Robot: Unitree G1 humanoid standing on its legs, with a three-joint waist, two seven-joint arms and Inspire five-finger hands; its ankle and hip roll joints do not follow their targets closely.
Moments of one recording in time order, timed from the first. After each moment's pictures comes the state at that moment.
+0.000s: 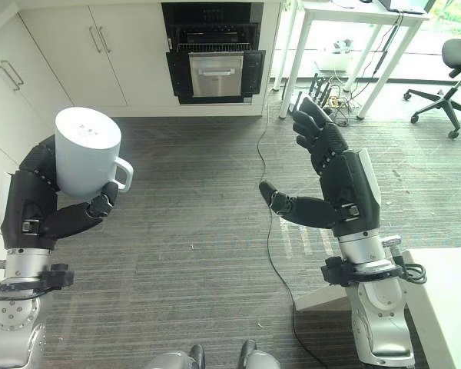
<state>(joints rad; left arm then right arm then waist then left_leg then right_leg) 0.14 0.44 0.23 -0.28 -0.20 -0.33 0.06 0.04 -0.45 -0.17 -0.38 0.34 -0.23 0.15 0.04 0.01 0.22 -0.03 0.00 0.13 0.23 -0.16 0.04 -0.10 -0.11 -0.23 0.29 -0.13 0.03</state>
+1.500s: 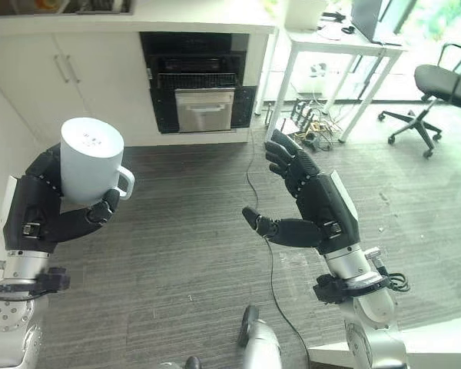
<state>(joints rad) 0.14 0.45 0.22 -0.20 -0.20 -0.37 0.04 0.10 -0.45 -0.09 -0.38 0.43 -0.19 0.28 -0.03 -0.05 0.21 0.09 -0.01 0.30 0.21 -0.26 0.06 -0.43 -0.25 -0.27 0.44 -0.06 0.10</state>
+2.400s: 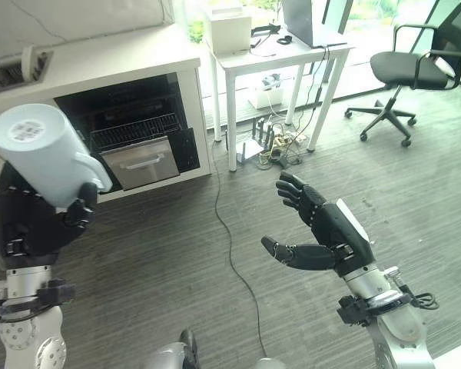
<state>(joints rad) 0.15 0.33 0.20 -0.21 -0.50 -0.52 -0.03 0.27 -0.50 -0.22 -0.40 0.43 -0.17 0.36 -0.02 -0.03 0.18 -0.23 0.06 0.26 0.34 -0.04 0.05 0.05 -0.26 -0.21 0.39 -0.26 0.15</state>
